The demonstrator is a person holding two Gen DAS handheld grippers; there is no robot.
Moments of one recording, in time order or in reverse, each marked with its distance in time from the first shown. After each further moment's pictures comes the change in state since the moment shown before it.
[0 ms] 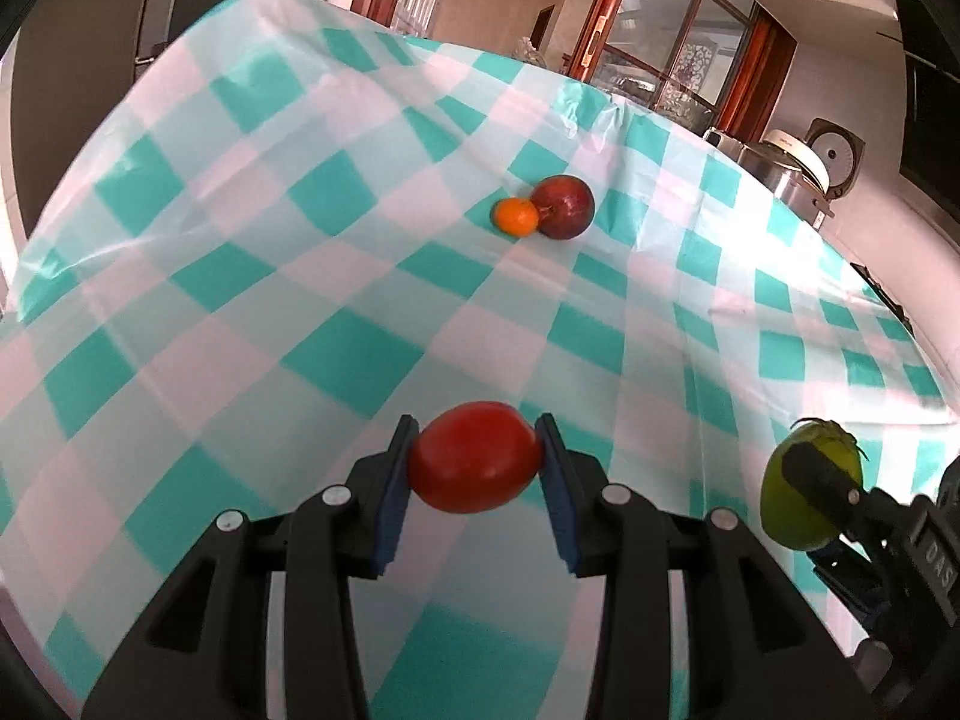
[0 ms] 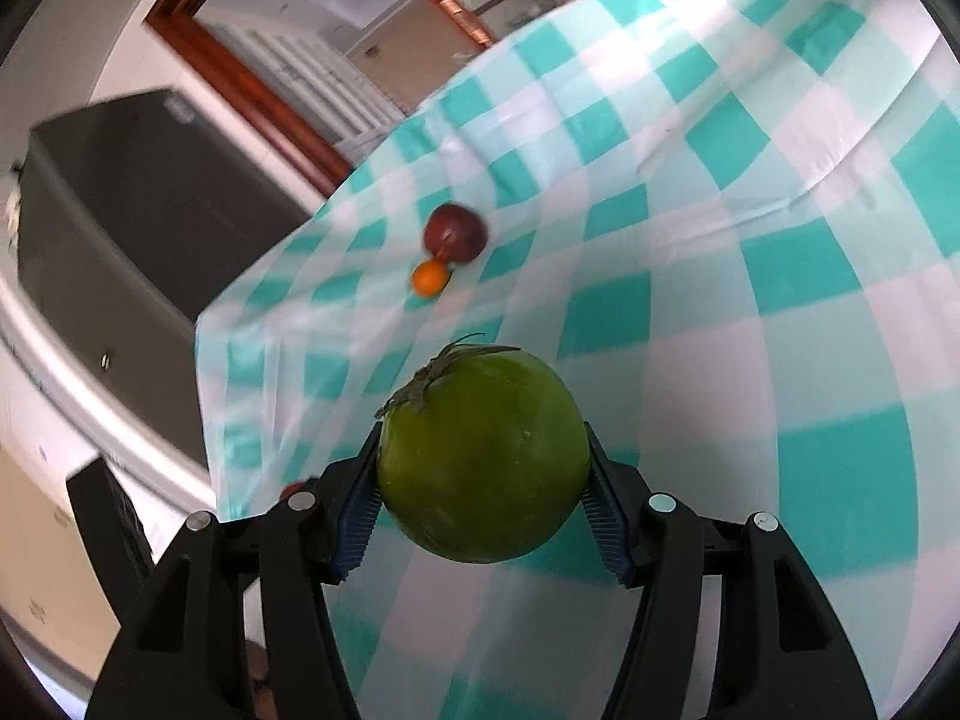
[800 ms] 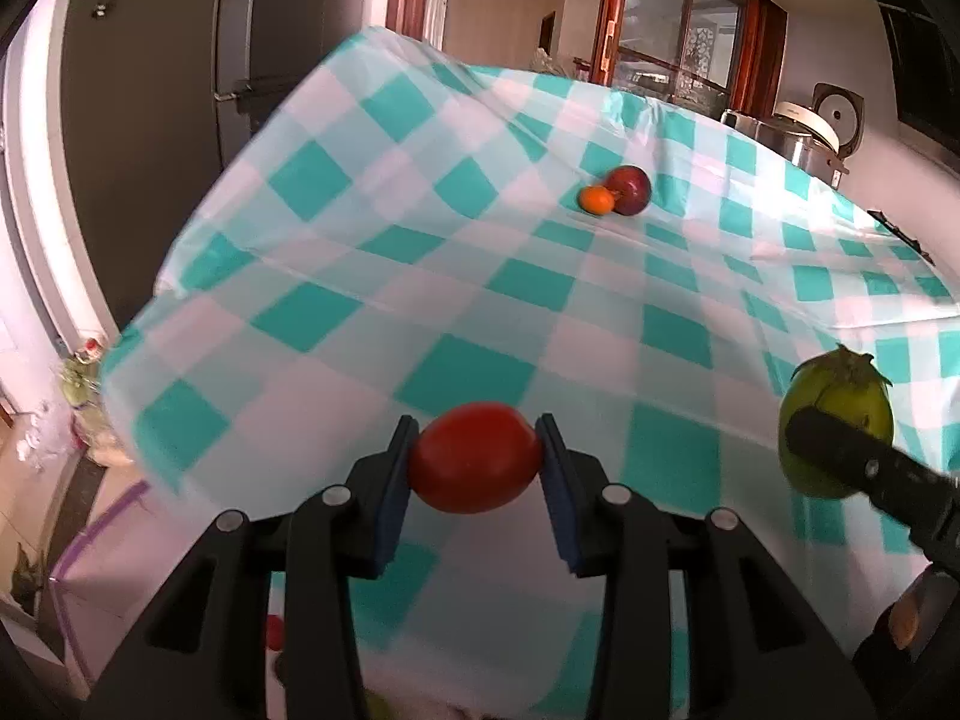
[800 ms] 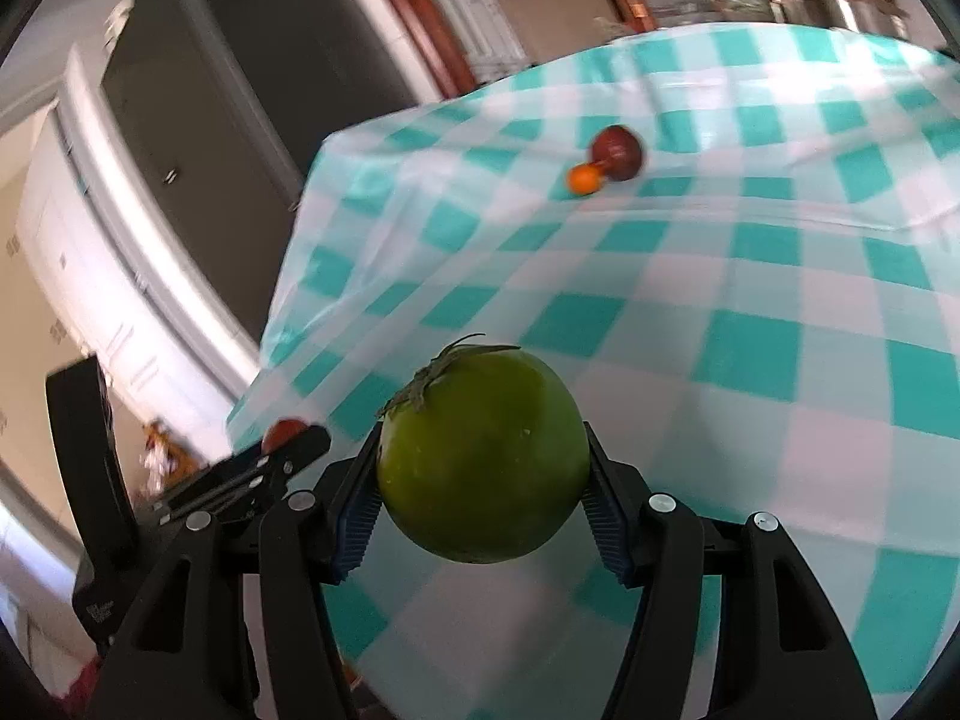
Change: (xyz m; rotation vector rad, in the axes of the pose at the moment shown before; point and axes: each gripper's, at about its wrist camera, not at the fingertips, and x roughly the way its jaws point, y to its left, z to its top) left arm -0.092 0.075 -0.058 0.116 -0.052 0.141; right arm -0.012 0.101 -0.088 -0.365 0.148 0.071
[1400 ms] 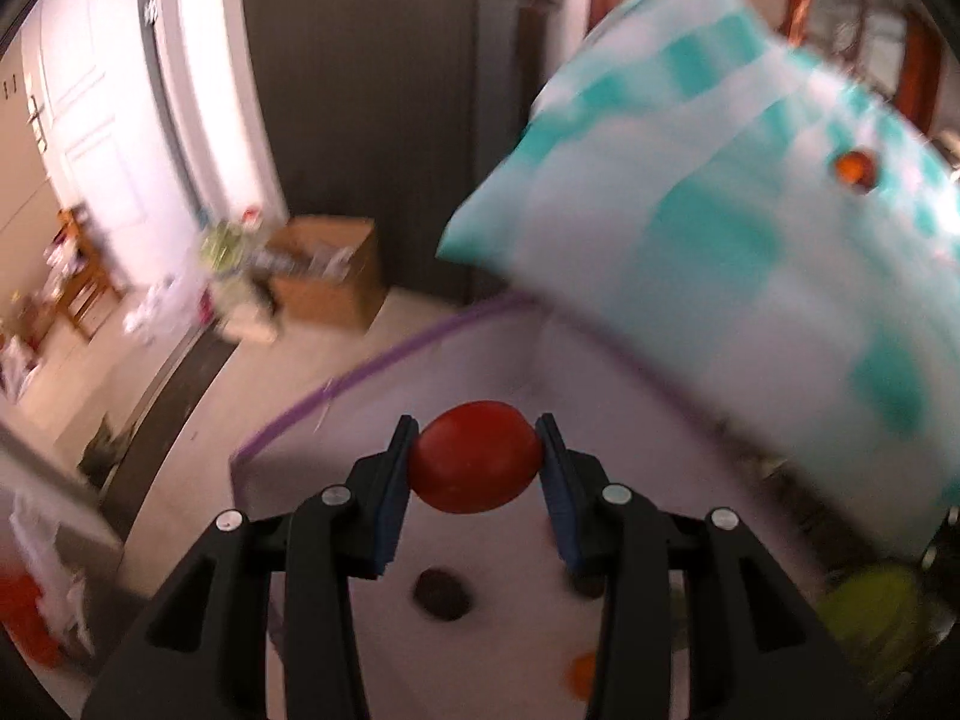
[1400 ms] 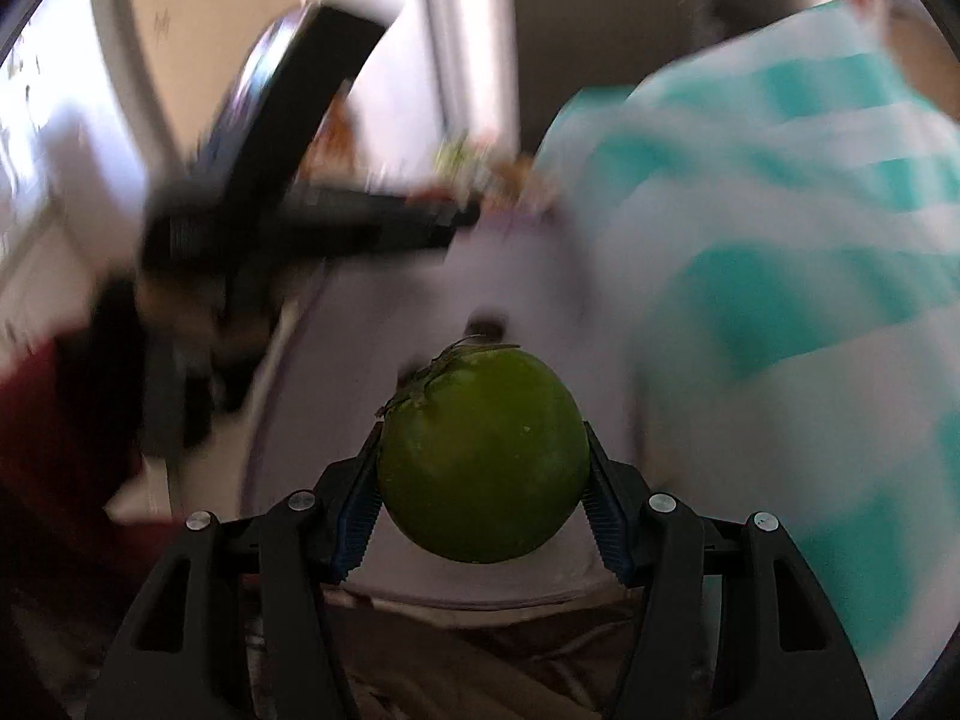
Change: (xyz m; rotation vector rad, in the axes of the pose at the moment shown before) left arm -0.014 0.210 -0.093 -0.199 0.213 0.312; right arm 0.099 0.201 -0.144 -0.781 0.527 0.258
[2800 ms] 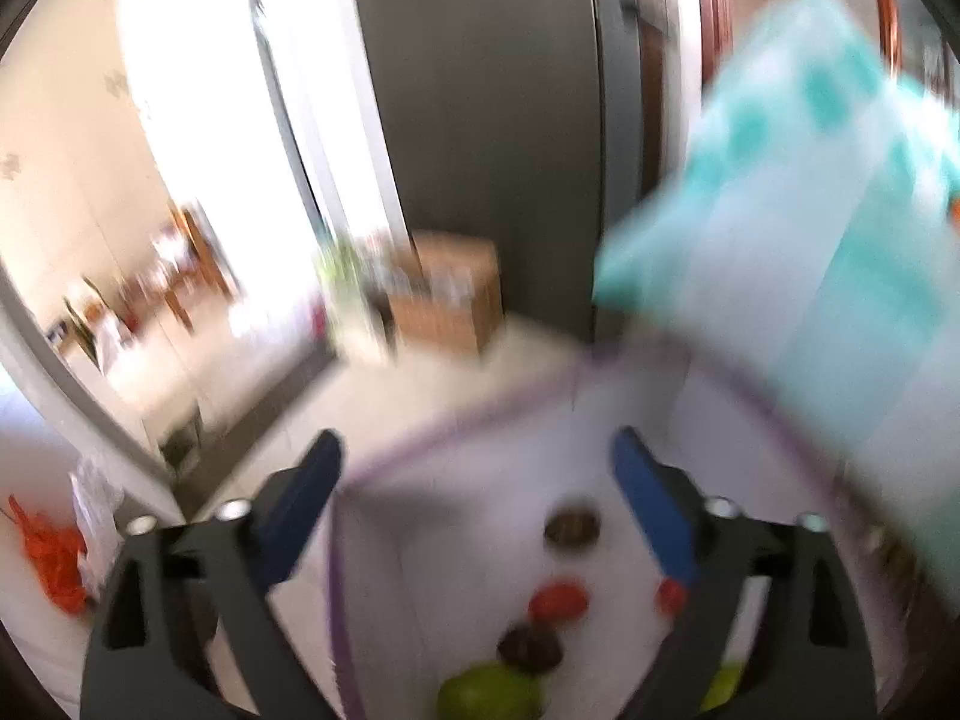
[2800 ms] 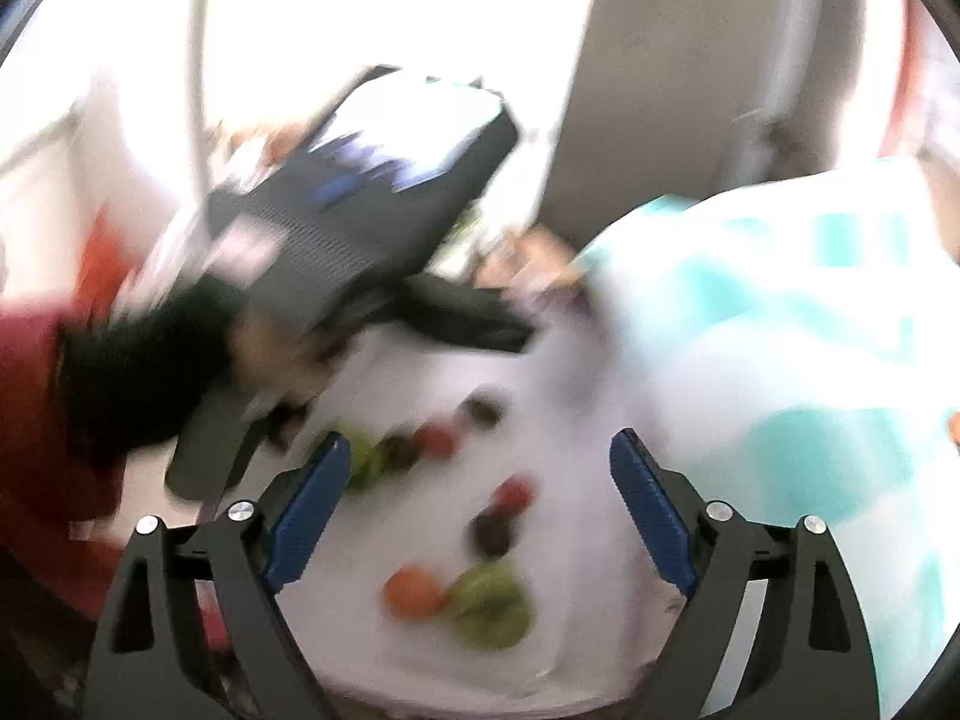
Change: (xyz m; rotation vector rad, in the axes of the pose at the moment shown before) left arm -0.017 0.022 0.002 -0.110 -0.198 0.263; right arm -0.053 0.004 0.031 -0.084 -0.397 -0.197
